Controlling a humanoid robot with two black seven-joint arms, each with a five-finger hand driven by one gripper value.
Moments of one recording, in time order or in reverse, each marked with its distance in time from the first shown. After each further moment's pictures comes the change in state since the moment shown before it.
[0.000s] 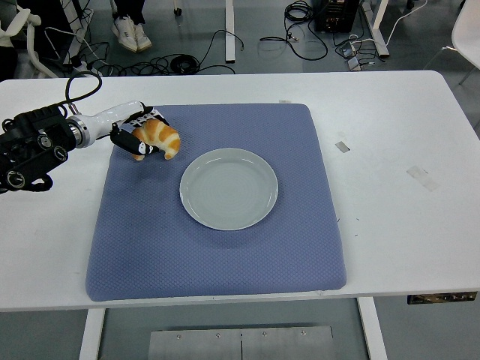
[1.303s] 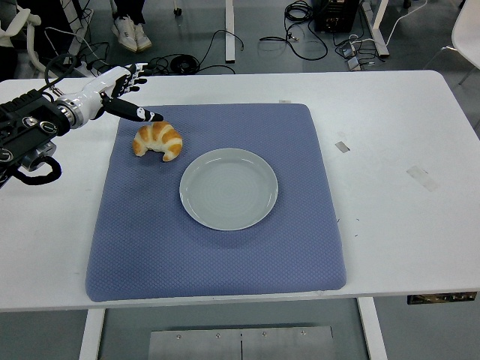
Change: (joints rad) left arm 0.003 0.002 -0.113 0.022 -0.324 0.010 -0.004; right arm 0.000 0.000 0.000 0.000 0.000 0.000 0.000
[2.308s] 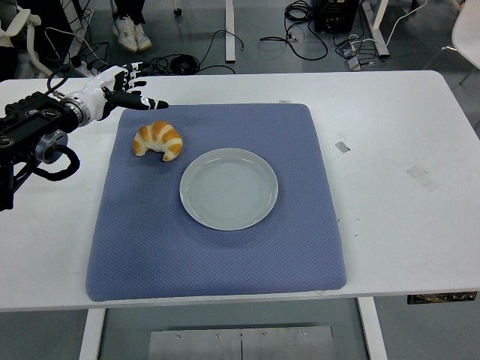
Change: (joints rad) left arm 0.000 -0.045 -0.097 0.005 -0.221 0.017 0.177; right arm 0.000 0.000 -0.001 0.000 0.000 0.000 0.000
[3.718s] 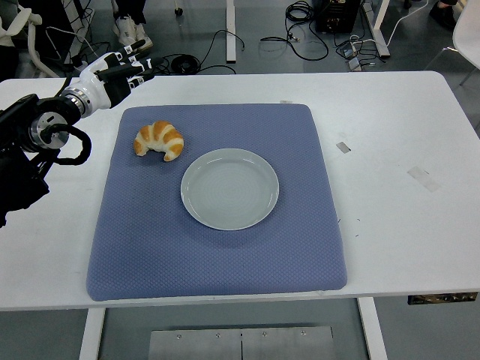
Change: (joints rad) left arm 0.033 -0.144 -0.328 0.253 -0.318 -0.241 0.069; right arm 0.000 0.000 0.000 0.000 0.000 0.003 0.000
